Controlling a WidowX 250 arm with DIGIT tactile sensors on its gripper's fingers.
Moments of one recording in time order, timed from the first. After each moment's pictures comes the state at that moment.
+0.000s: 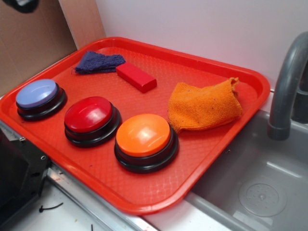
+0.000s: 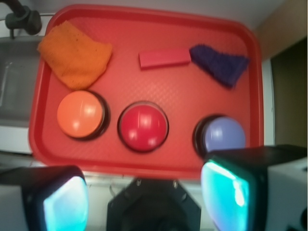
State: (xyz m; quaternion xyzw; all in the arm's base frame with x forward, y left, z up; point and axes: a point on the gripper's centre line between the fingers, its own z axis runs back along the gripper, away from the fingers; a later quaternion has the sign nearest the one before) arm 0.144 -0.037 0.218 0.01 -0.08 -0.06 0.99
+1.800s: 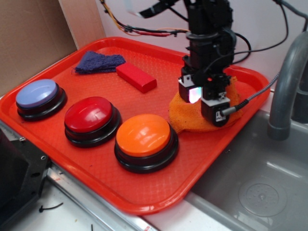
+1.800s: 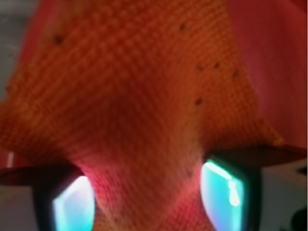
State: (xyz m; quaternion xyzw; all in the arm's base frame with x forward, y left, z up) arm 0.289 -0.146 0.024 -0.07 0.08 -0.16 0.98
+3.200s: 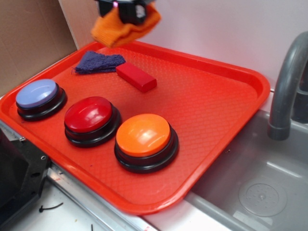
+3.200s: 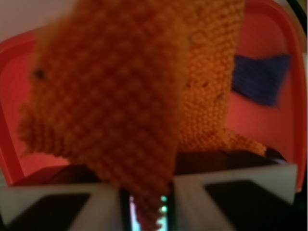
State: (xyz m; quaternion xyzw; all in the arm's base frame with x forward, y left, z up) arm 0.254 -0.009 0.160 -0.02 0.05 0.14 0.99
